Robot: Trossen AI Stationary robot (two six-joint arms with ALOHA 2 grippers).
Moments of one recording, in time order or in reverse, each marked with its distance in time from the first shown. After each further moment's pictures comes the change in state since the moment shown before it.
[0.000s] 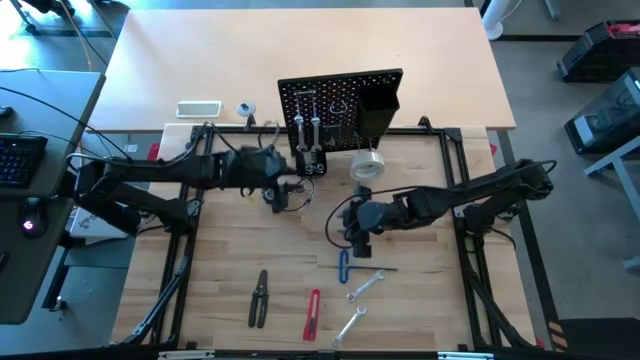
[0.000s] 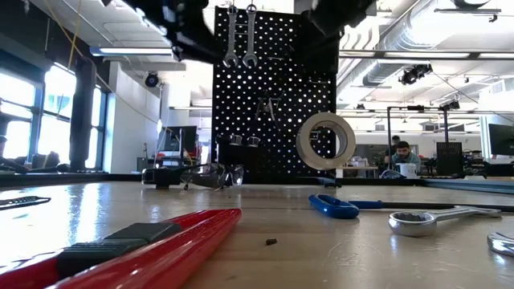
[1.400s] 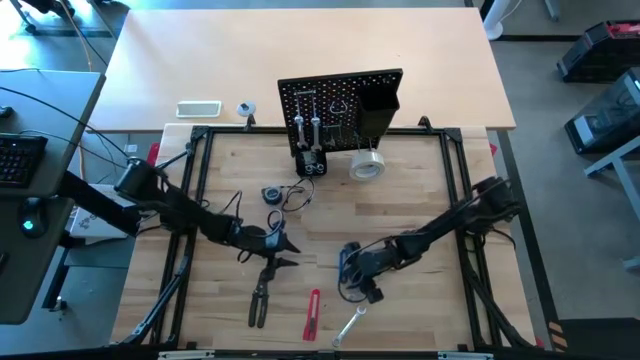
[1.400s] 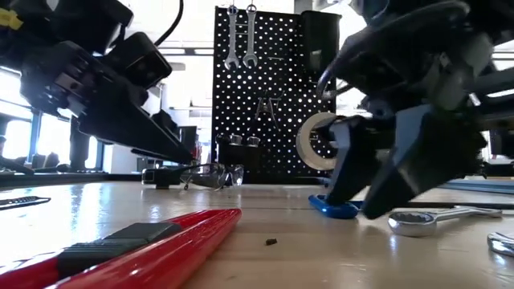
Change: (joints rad) left arm -0.444 0.421 -0.537 1.003 0.032 -0.176; right arm 0.170 0.346 -0.388 0.729 -0.282 -0.081
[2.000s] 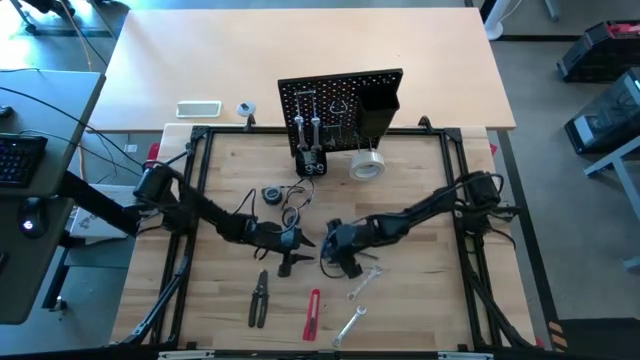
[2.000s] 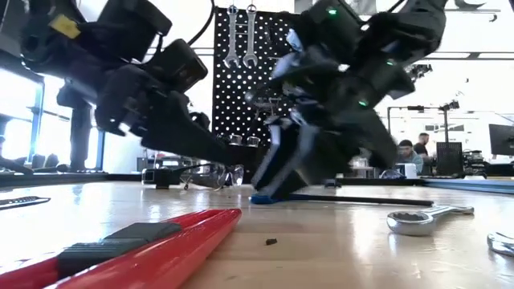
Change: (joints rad) left arm 0.080 0.143 0.140 0.026 0.000 0.150; right arm -0.211 0.078 0.147 -0.053 -0.029 -0.258
